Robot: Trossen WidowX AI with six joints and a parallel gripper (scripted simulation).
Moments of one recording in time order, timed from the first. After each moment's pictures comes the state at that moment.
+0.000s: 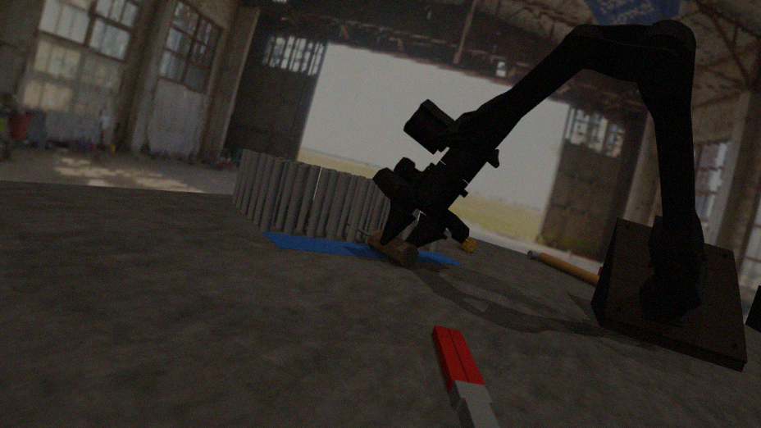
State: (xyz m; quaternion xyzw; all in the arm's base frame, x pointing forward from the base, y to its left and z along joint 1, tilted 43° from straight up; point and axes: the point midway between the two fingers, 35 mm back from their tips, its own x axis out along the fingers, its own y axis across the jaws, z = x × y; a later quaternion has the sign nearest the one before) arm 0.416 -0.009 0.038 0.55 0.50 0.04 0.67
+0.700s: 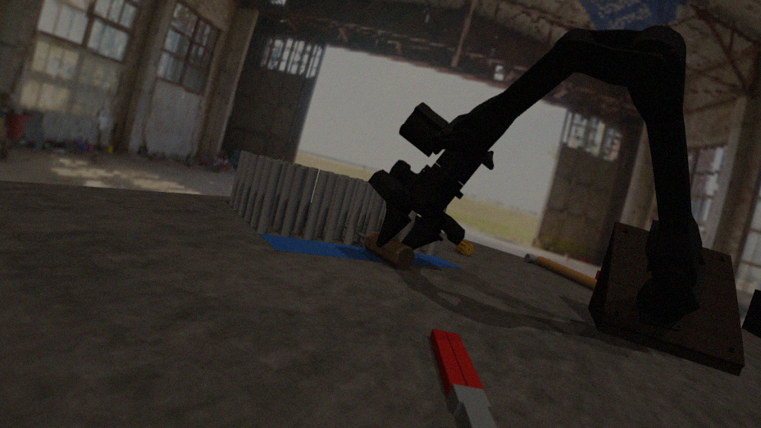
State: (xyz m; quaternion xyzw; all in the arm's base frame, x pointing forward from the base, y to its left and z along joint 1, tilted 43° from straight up) arm 0.420 -0.012 0.035 0.55 0.50 0.05 0.66
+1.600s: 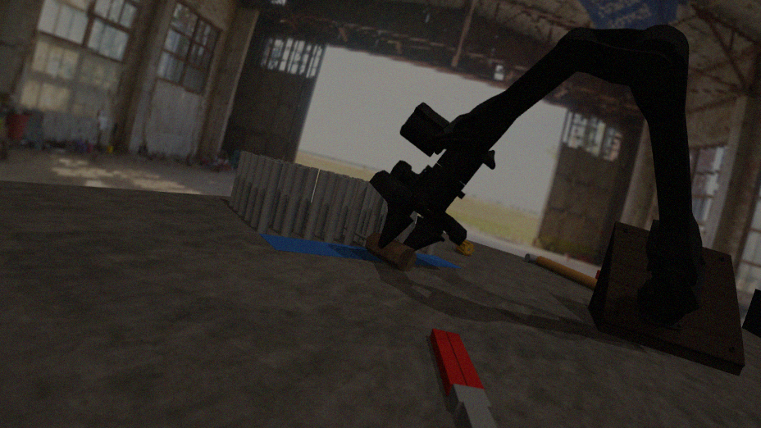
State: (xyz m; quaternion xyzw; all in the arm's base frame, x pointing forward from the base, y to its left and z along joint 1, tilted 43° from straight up) arm 0.416 -0.009 0.038 0.55 0.51 0.05 0.66
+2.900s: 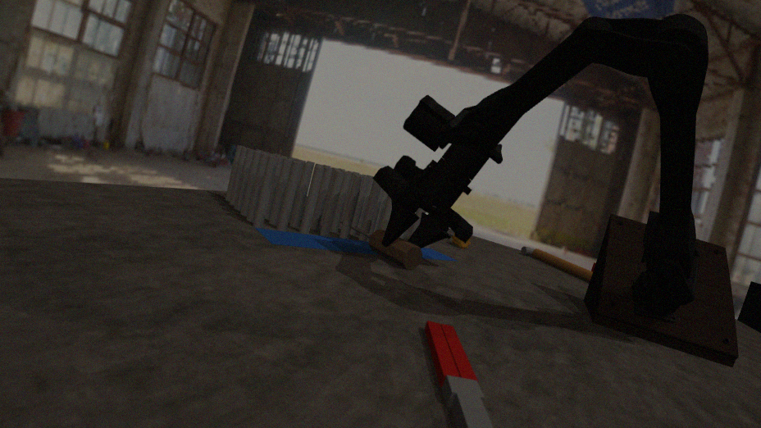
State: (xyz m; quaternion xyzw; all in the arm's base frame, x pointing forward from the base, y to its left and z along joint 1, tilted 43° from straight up) arm 0.396 0.004 0.047 0.55 0.51 0.05 0.66
